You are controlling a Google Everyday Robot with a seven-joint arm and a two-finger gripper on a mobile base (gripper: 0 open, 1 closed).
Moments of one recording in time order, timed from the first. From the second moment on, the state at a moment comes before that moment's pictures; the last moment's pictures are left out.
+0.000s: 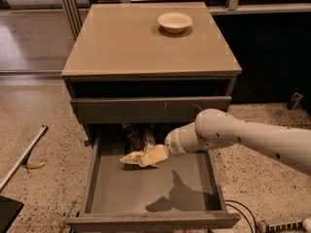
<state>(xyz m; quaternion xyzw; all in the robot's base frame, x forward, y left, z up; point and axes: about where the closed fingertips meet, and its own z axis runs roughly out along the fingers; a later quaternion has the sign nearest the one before) 0.545 -0.010 0.595 -0.34 0.86 0.28 0.25</state>
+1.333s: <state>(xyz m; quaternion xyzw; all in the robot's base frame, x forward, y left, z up) 0.640 0.039 0.451 -0.28 0.83 0.35 0.34</state>
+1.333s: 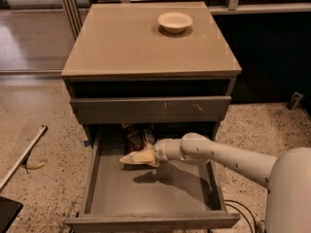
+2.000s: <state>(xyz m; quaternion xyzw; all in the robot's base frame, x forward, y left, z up) 0.659 0.072 0.433 -0.28 0.83 0.31 0.36</state>
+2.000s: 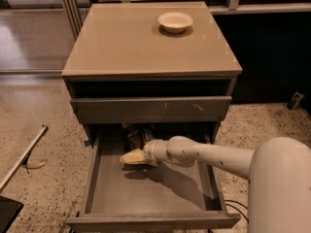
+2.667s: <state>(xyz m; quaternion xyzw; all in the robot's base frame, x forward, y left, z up) 0.660 0.094 0.415 -0.26 0.85 0.29 0.36</state>
